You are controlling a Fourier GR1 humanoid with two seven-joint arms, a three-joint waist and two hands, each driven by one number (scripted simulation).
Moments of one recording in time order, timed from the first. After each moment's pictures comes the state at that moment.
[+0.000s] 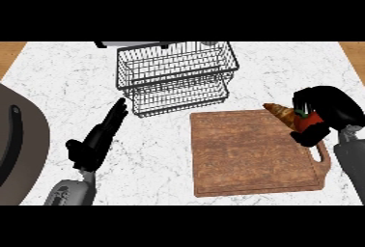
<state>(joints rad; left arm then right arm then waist) -0.13 0.12 -0.08 -1.35 0.02 -0.09 -0.09 -0.39 -0.52 0.11 -1.32 0.85 0.30 0.09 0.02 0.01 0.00</state>
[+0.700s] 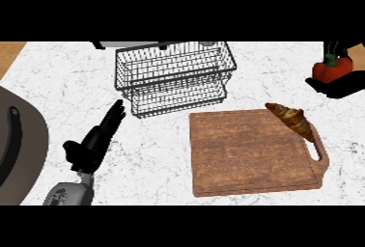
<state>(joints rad) -0.11 0.12 -0.07 -1.37 0.02 -0.09 -0.08 -0.68 -0.52 -0.19 -1.26 0.45 0.45 -0.06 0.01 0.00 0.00</state>
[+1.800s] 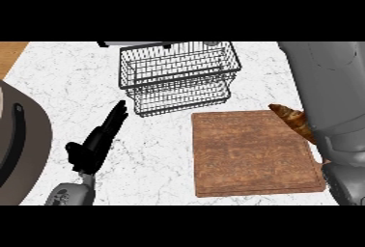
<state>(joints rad) -0.10 0.11 -0.07 -1.38 0.00 -0.11 -0.08 -1.33 -0.19 -0.10 -0.96 0.43 0.37 0.44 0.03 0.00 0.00</state>
